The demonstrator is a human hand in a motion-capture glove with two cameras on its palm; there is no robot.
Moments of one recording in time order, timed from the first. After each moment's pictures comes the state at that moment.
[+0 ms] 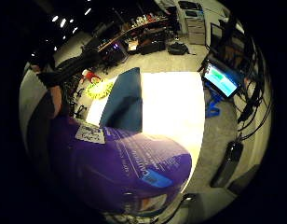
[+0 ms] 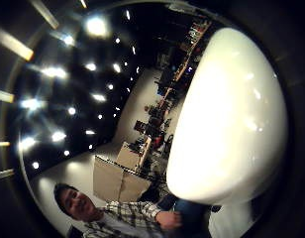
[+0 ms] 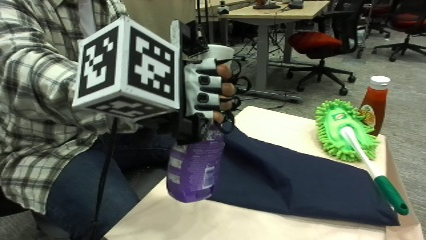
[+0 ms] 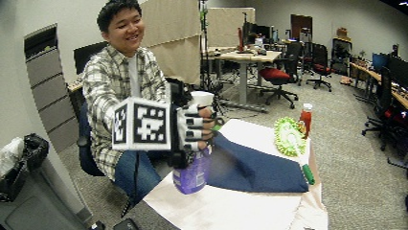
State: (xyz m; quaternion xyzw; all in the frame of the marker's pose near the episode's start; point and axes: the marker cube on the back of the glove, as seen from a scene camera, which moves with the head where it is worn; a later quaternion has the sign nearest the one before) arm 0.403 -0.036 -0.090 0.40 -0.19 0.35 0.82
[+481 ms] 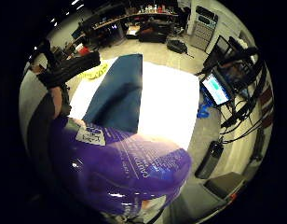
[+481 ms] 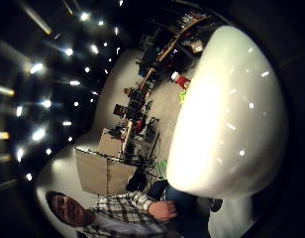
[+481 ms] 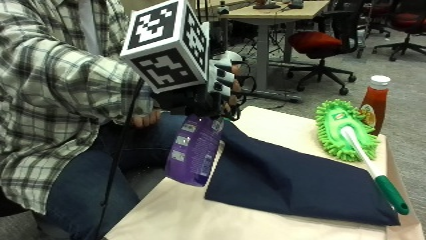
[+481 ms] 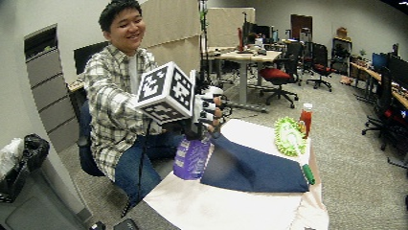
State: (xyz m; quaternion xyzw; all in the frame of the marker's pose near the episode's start) arm 0.375 -0.082 -0.077 0.27 -0.11 0.36 0.89
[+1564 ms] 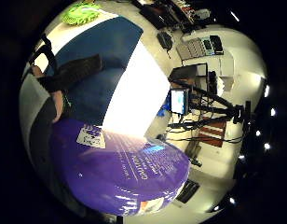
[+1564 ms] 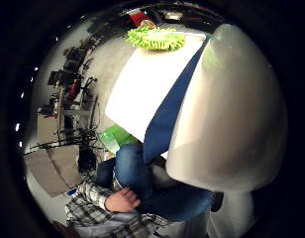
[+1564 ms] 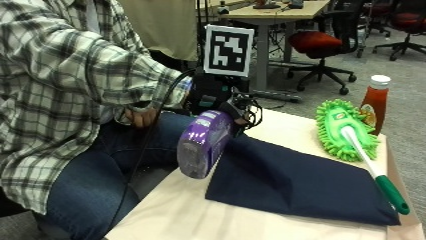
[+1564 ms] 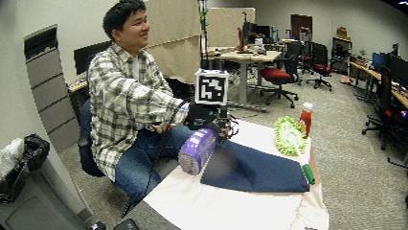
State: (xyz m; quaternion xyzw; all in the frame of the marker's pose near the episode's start) arm 0.363 -0.148 -0.018 -0.07 0.17 0.33 0.93
